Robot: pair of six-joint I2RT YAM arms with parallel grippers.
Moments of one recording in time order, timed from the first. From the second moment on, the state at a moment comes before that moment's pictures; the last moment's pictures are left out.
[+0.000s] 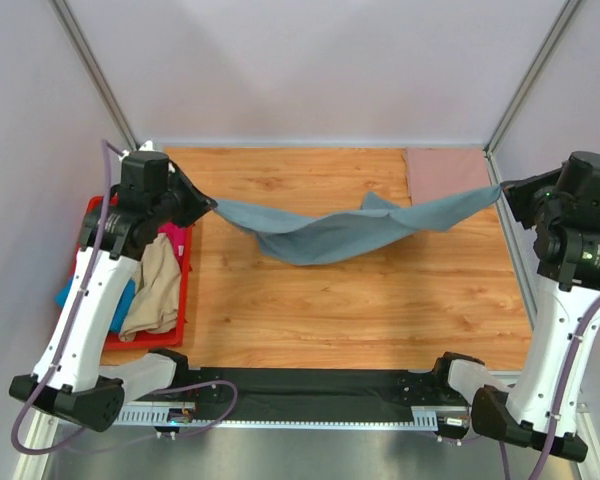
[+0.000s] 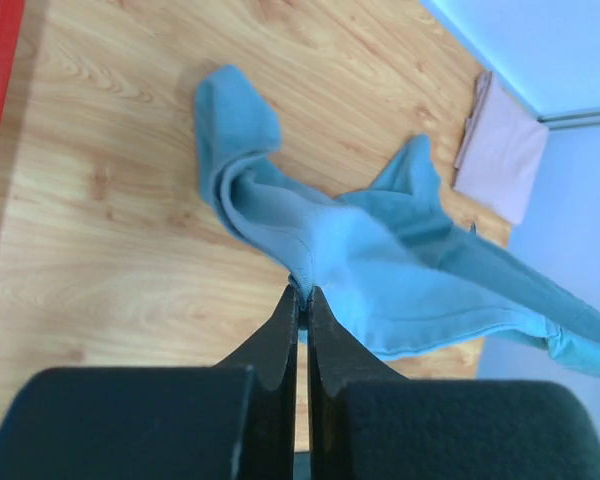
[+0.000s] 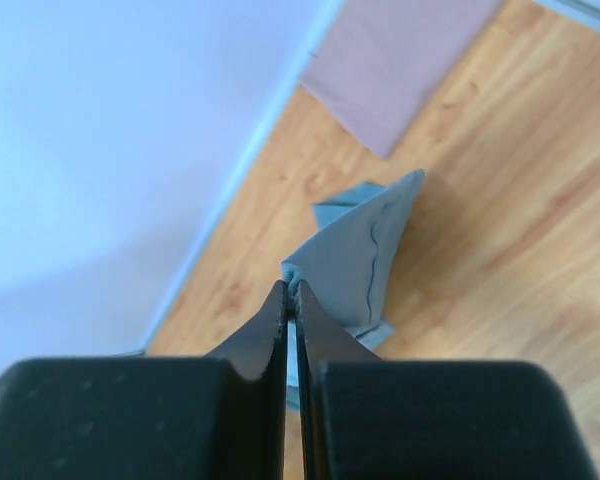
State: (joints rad) left arm -0.28 1.15 1.46 -0.94 -0.01 -0.83; right arm -0.24 1.07 1.66 -1.10 0.05 0.91
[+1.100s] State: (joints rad) left arm -0.28 1.06 1.94 -1.26 -0.06 -0.90; right arm -0.24 1.01 1.87 -1.17 -0.21 0.93
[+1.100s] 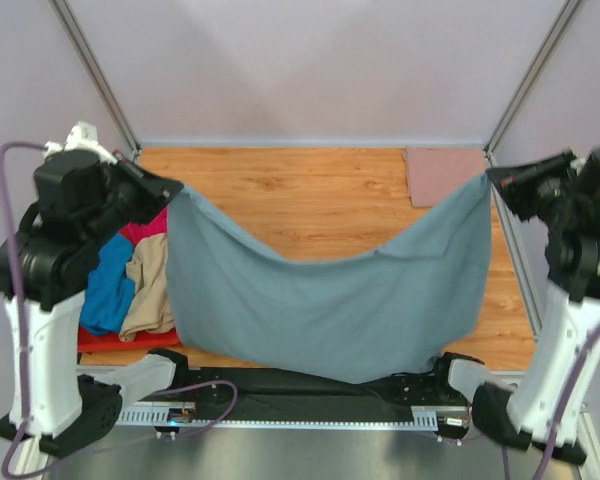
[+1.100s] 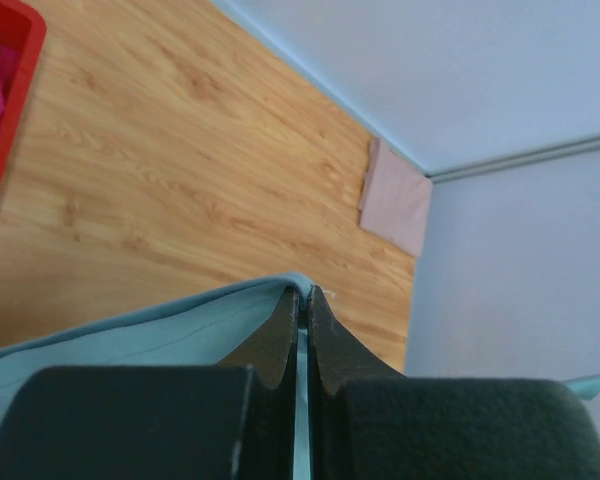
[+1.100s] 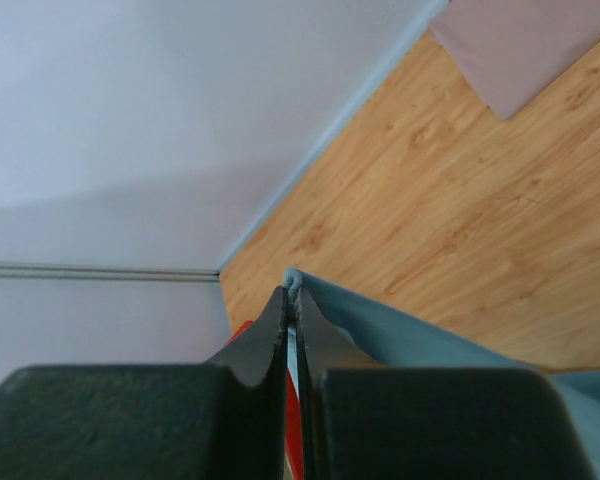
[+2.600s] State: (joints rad) left arm -0.28 1.01 2.31 -1.28 0.02 -0.89; right arm -0.15 0.85 2.33 -0.93 -0.05 0.92
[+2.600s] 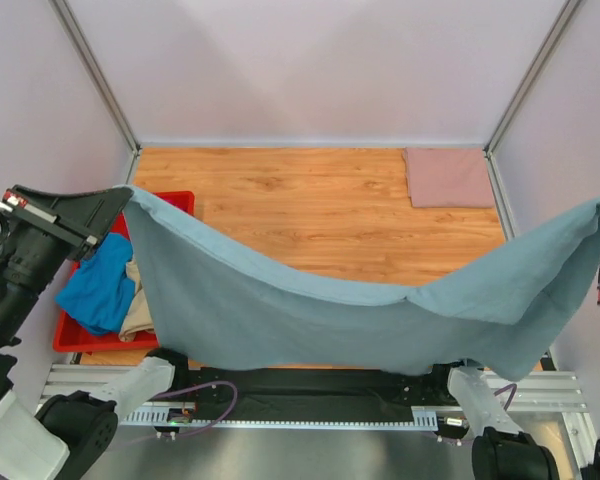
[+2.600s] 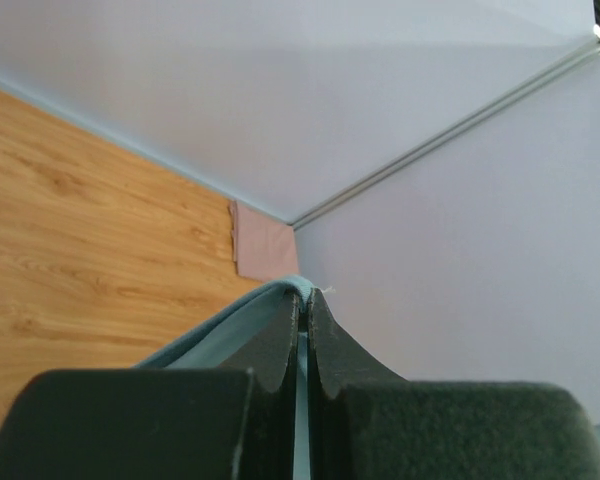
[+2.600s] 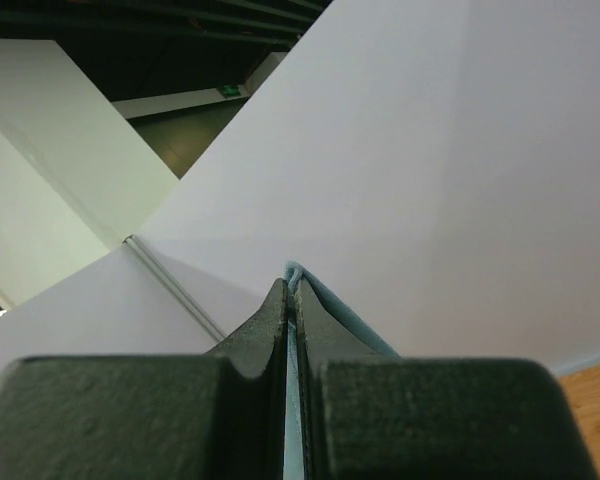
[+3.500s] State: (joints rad) left arm 0.00 1.94 1.74 -0.48 0.01 -0.77; right arm -0.05 2.00 1.81 -0.04 -0.44 0.85
